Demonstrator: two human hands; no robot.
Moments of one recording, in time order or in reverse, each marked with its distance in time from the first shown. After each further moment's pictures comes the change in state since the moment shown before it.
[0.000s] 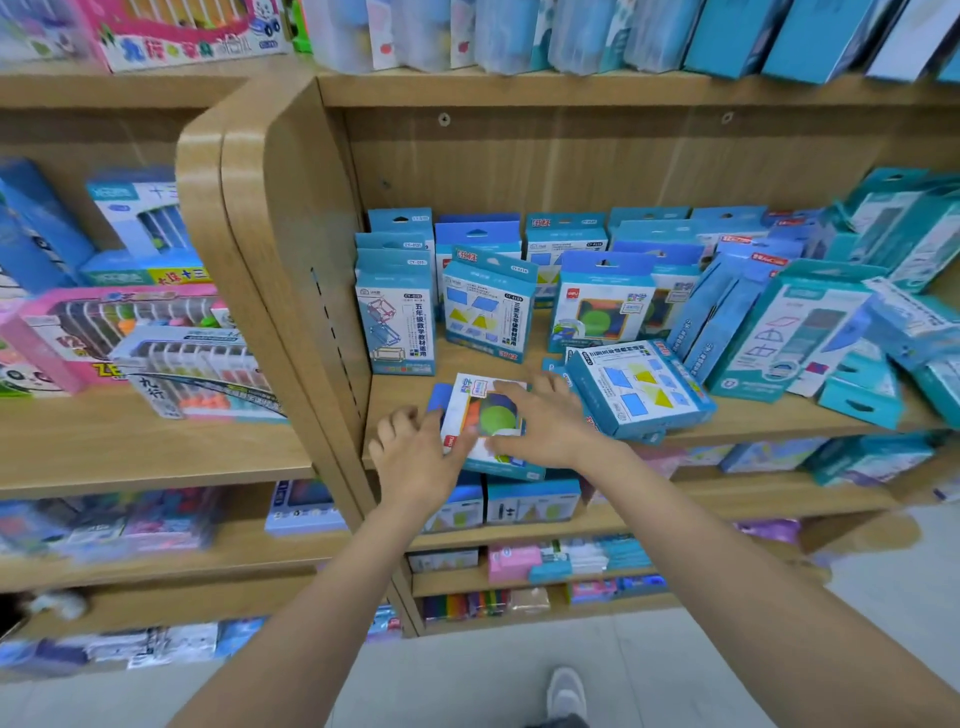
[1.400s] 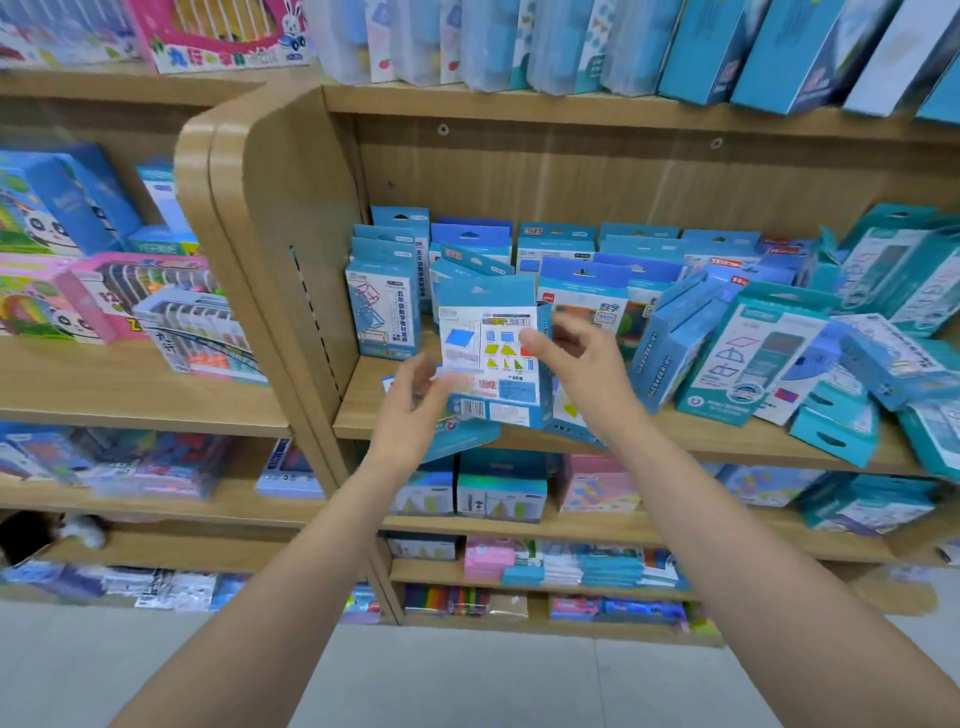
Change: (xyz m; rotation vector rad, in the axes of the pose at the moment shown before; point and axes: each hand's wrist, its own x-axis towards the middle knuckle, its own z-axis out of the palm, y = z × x) left_hand -0.031 0.062 -0.022 -1.001 0.060 -0.039; right_hand -0.044 0.051 -0.069 1.057 0.321 -0.260
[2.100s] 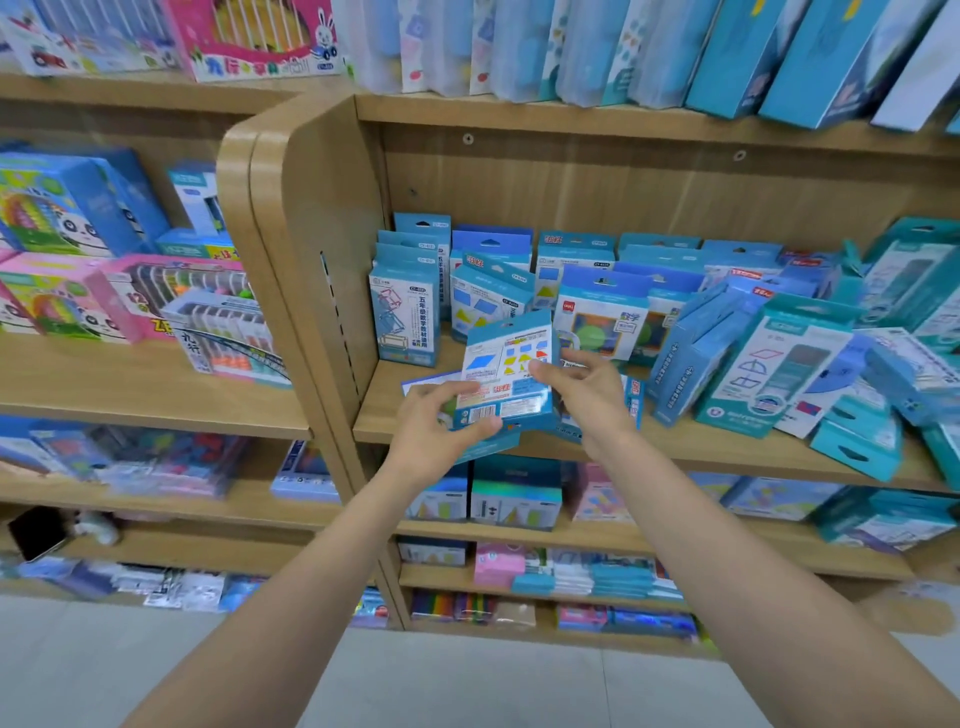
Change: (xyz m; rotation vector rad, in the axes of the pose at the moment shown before) left_hand 0.002 -0.011 -0.010 0.278 -0.069 0.093; right_hand 0.009 0.026 0.026 0.173 0.231 0.356
